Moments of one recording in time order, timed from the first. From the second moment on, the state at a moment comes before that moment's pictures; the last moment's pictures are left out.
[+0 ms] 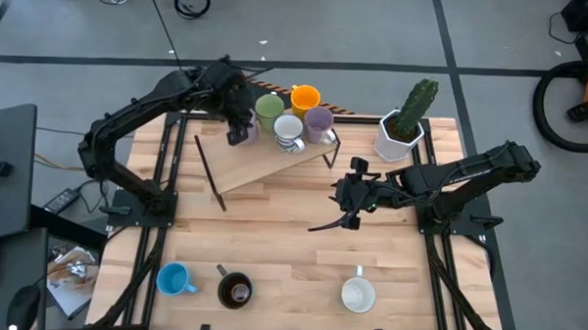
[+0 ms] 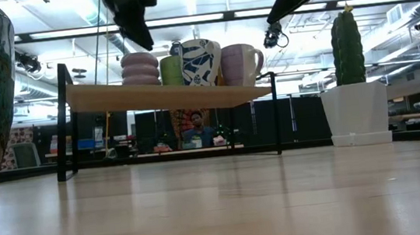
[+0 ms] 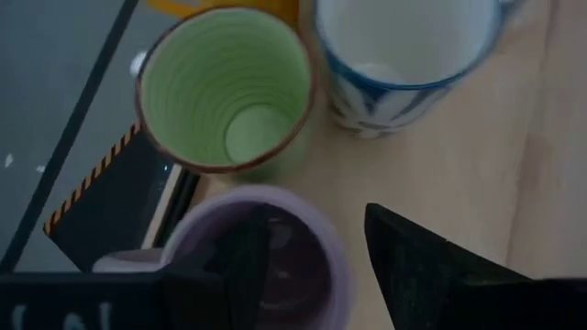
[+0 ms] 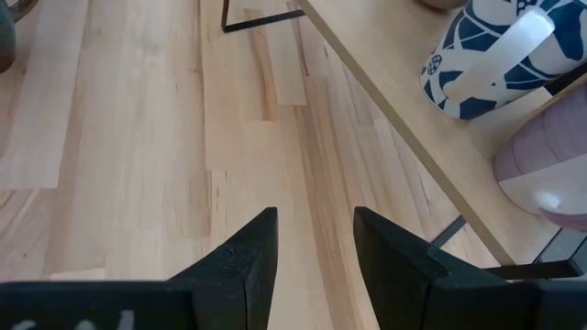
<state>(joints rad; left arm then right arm) 0.59 1.50 1.63 -1.08 0.06 0.29 0.24 1.30 1.10 -0.62 0.47 0.11</state>
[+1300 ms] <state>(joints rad) 0.64 1.56 1.63 -1.05 0.13 0.20 0.24 1.30 1.10 -0.62 0.47 0.11</state>
